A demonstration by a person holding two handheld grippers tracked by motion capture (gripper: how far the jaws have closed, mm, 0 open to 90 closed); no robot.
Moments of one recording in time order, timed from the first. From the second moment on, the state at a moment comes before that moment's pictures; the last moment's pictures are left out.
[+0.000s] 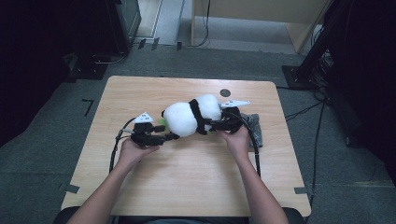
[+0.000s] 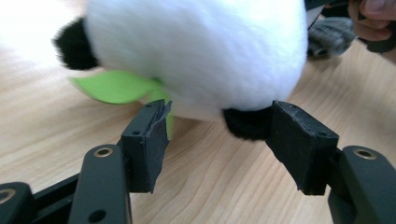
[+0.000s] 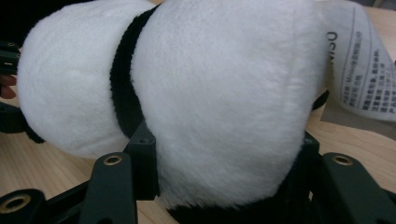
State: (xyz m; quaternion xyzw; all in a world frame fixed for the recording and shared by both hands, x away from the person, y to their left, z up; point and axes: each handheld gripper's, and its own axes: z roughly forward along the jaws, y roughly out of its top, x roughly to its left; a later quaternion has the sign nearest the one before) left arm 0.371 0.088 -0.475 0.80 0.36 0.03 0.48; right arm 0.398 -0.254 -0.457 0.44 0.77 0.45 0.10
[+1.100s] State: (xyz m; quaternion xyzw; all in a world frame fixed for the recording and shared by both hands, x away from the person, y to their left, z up) left arm 0.358 0.079 -0.455 0.83 0.16 -0.04 0.54; right arm 0.378 -0.266 -0.436 0.27 0.82 0.51 -0.01
